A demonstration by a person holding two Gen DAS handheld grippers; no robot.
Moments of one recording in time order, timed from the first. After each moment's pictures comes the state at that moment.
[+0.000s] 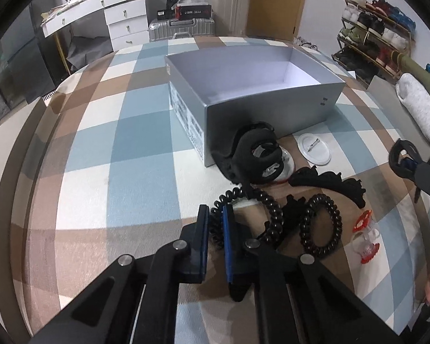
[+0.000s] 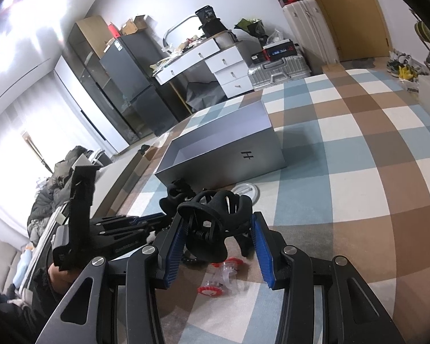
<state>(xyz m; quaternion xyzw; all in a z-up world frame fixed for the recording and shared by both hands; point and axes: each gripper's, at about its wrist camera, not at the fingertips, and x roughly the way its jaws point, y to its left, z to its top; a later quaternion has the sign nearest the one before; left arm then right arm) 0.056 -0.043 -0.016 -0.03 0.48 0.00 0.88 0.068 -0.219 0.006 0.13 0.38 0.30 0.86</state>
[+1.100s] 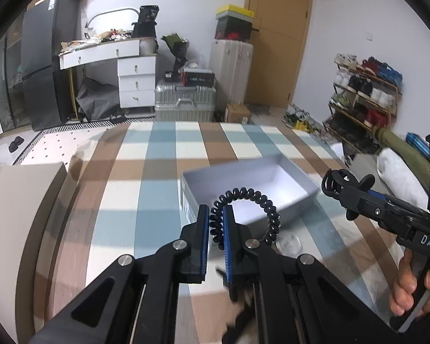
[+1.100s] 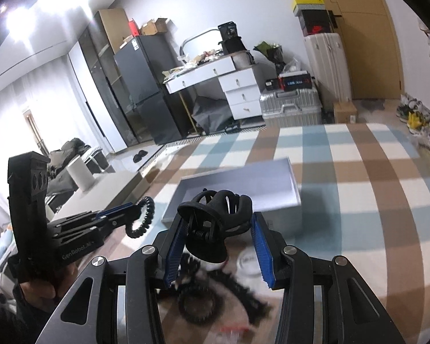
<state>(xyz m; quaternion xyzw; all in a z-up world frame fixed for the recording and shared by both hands) 0.081 -0.021 0.041 -0.08 0.32 0.00 0.94 0.111 -0.174 0.047 0.07 0.32 0.31 0.89</state>
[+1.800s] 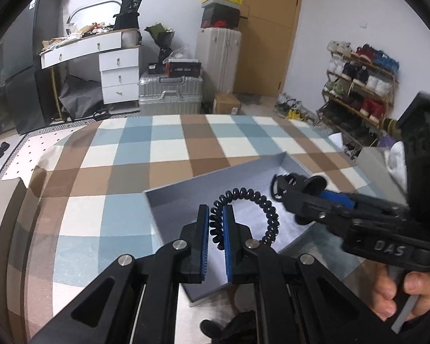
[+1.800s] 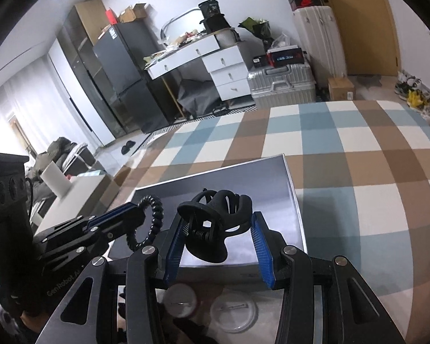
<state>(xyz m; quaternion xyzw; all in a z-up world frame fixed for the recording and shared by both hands) 0.118 -0.037 0.022 -0.06 0.35 -0.03 0.94 0.193 -0.152 0.004 0.07 0.38 0.29 0.88</state>
